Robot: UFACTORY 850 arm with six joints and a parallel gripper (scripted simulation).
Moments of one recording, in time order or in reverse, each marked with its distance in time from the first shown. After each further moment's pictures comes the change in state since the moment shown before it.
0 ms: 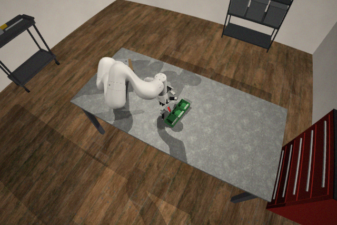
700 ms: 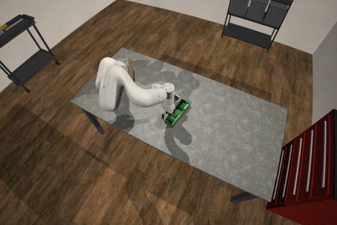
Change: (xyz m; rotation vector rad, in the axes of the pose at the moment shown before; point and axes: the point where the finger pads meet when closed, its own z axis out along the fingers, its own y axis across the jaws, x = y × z) arm -0.042 0.093 0.000 -0.002 0.000 0.022
